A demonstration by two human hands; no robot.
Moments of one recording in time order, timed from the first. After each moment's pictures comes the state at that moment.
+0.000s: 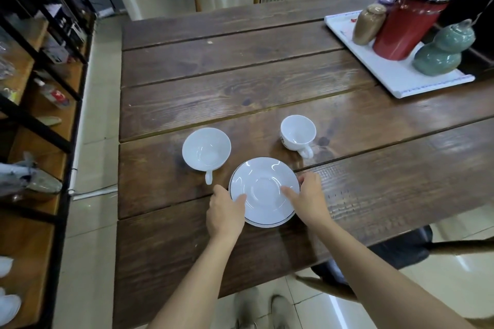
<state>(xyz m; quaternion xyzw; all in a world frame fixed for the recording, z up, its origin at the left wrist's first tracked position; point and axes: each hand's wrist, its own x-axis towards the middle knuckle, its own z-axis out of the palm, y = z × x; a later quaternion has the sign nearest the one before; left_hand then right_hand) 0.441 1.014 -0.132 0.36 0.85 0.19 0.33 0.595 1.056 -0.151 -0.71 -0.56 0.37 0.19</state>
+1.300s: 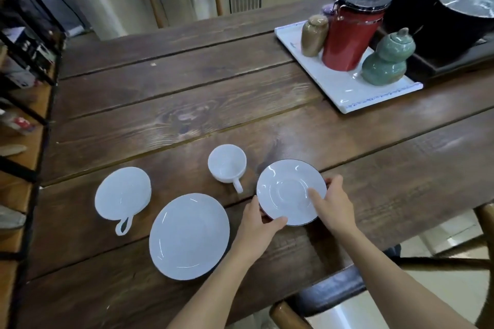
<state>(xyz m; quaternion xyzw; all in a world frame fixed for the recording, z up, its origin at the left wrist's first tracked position) 0.609 1.078 -0.131 0.43 0.65 0.24 0.57 0.773 1.124 -0.144 -0.76 -0.50 0.34 0.21</state>
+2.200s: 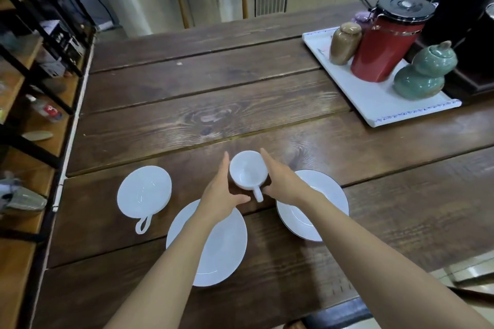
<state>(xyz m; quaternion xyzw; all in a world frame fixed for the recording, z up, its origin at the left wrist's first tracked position) 0.513 1.141 -0.120 0.50 0.71 0.23 0.43 0.666 1.200 -0.135 -0.52 -0.75 0.41 0.05</state>
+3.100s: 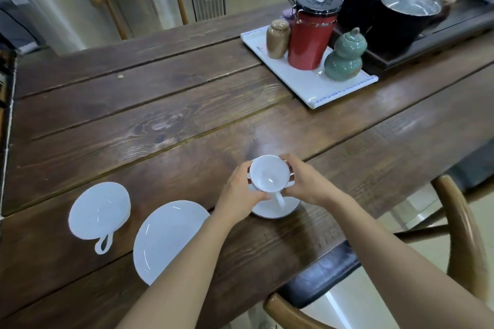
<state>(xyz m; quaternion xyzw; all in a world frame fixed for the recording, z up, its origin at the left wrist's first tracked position) 0.603 1.132 -0.117 0.61 0.61 0.23 0.46 0.775 1.144 -0.108 -0.60 -0.66 0.42 0.17</state>
